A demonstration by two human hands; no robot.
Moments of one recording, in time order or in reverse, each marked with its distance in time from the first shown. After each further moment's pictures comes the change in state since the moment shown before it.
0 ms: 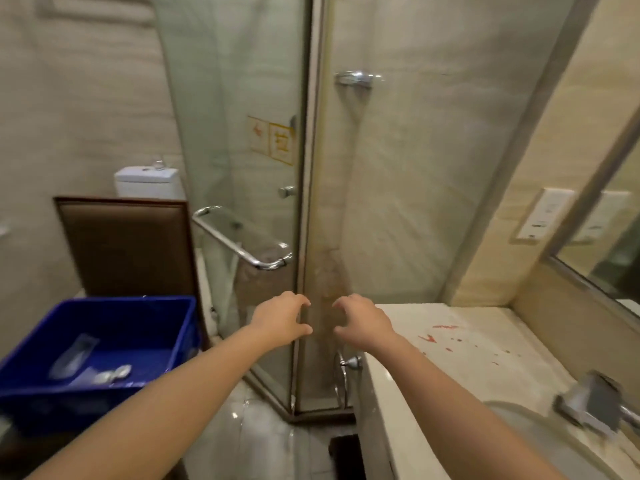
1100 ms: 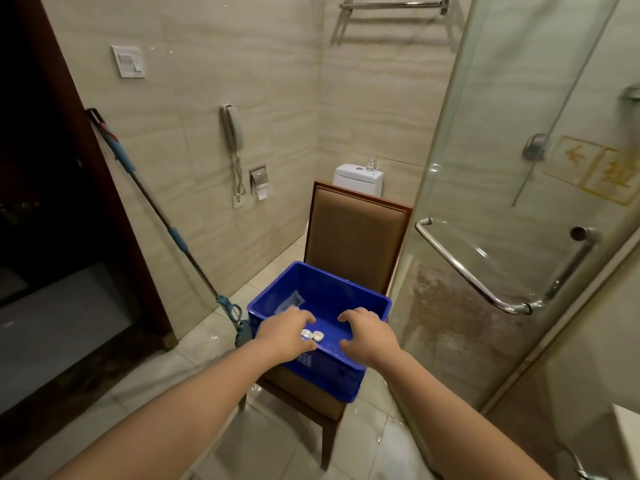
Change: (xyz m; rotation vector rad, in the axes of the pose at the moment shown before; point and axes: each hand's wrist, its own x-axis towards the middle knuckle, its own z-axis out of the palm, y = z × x) left_hand -0.224 -0.333 -0.052 -0.086 0.131 -0.566; right_hand 0.053 -0.379 0.140 0.029 -0.167 -0.571
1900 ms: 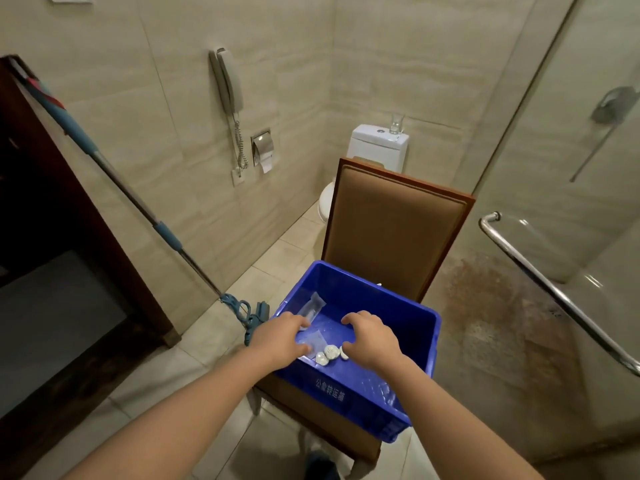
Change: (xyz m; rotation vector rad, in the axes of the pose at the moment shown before) left_hand 0.177 -0.155 0.001 -0.043 -0.155 -0.057; right_hand 0.218 -0.023 0.067 0.036 -0.182 0.100
